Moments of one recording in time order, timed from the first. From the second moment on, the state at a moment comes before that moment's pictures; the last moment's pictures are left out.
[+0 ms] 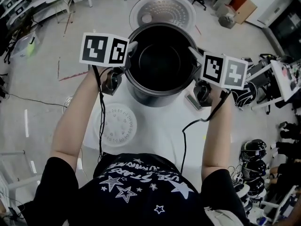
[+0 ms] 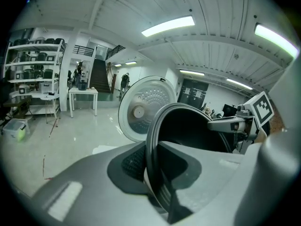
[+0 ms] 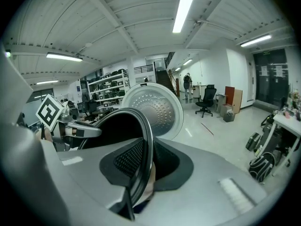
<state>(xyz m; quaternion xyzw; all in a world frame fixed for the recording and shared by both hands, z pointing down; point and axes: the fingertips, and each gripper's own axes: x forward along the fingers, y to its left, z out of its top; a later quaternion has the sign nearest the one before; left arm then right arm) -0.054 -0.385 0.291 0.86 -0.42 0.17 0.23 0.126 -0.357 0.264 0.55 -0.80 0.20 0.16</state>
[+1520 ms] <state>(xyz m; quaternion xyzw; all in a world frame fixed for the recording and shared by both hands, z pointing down) -0.033 -0.430 0.421 0.84 -0.41 0.30 0.22 0.147 -0.401 0.406 0.55 -0.75 0.26 0.26</state>
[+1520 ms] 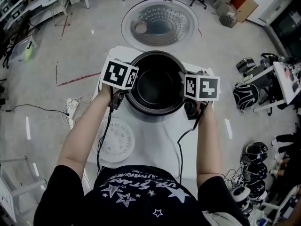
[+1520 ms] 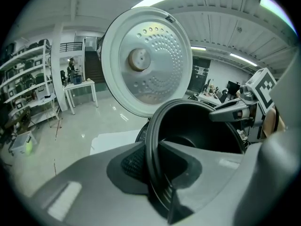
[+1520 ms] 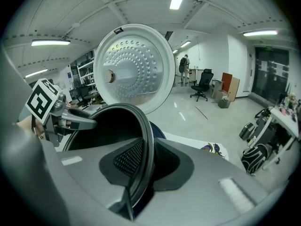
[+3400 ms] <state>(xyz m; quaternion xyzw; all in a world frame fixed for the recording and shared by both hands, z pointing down) -0.055 -0.360 0.339 0.85 -0.48 0.23 0.01 0.140 -0.349 0.347 0.59 -0.78 0.10 0.18</state>
